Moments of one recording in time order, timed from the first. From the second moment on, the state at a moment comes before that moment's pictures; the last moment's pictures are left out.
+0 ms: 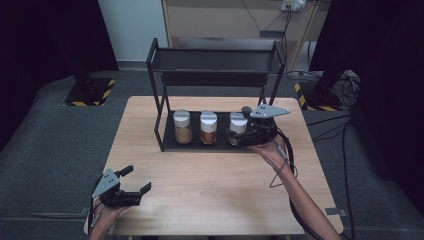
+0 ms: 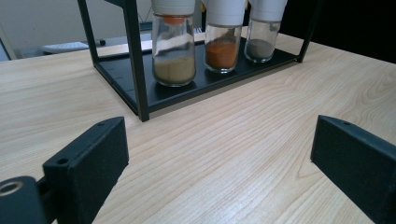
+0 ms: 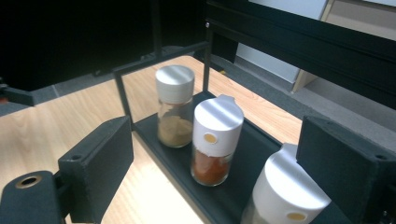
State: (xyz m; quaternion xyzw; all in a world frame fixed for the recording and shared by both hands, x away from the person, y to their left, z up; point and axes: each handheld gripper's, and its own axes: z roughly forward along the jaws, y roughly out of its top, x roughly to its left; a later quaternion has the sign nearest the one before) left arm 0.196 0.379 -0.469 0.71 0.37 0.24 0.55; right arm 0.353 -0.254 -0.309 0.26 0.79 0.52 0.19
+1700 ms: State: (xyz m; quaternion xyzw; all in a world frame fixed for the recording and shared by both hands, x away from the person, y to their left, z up) left arm 0.193 0.380 -0.469 0.71 0.36 0.24 0.56; right arm 0.226 -0.360 -0.347 0.35 0.74 0.53 0.24
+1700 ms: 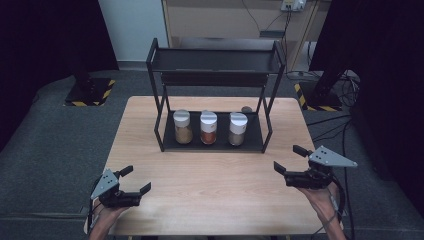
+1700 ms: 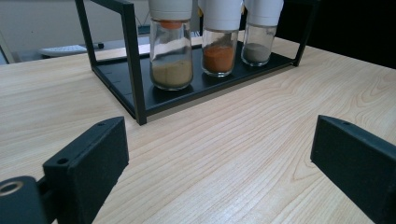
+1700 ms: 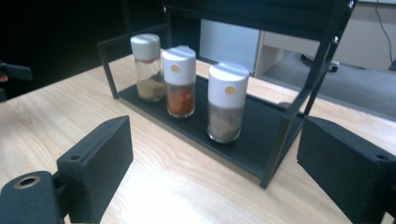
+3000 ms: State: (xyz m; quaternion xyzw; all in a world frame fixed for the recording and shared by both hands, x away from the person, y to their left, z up) left arm 0.194 0.379 -0.469 0.71 0.35 0.24 0.56; right arm 0.202 -0.372 -0.421 0.39 0.72 0.52 0.24
